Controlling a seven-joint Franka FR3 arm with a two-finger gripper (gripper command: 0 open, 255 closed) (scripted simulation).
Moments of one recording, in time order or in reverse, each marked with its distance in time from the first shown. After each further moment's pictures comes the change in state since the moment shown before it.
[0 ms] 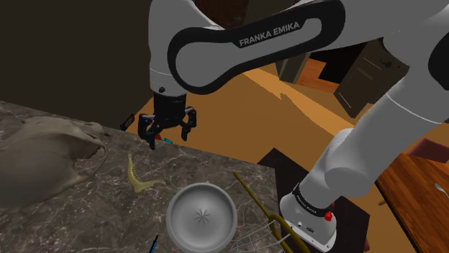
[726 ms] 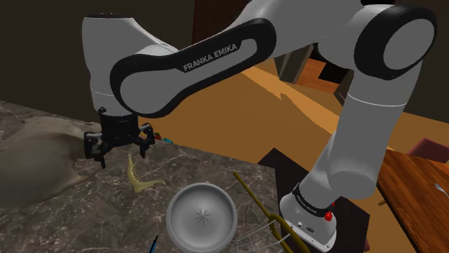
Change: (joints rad) arm 0.108 0.364 0.042 0.291 -0.212 0.080 0.254
